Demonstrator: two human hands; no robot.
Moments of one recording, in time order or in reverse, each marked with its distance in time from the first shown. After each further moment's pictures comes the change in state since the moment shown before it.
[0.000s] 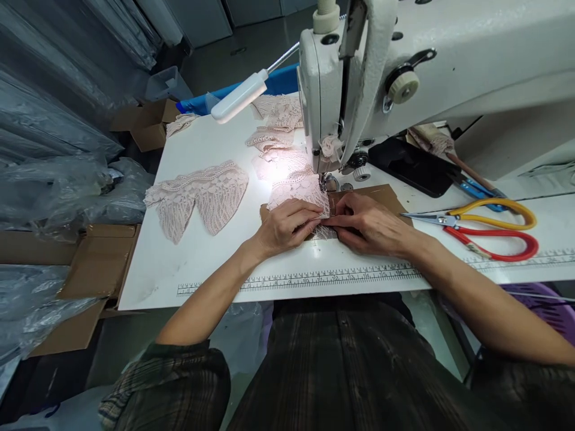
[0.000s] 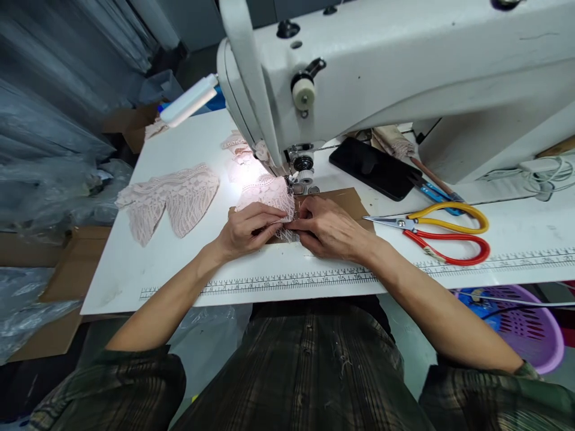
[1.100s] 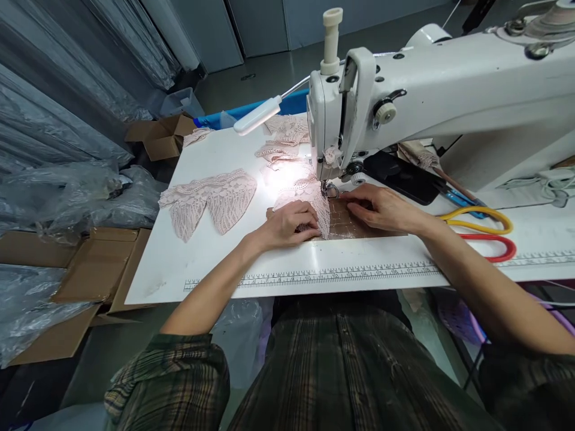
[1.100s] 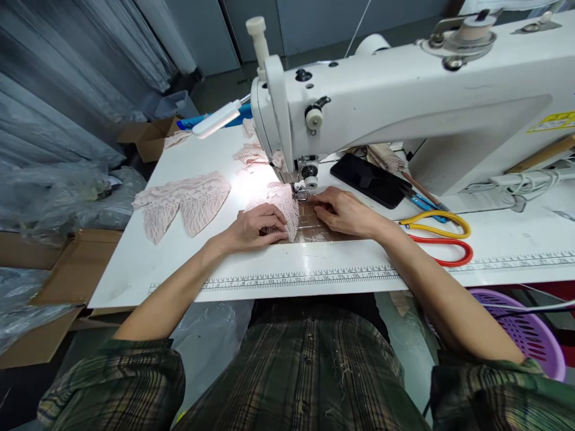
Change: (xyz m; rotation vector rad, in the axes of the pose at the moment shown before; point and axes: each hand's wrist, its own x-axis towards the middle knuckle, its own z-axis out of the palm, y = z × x) left_hand -0.001 -0.013 -0.007 -0.178 -0.231 -0.034; right_hand 0.006 0.033 -0.021 0.134 0.018 0.264
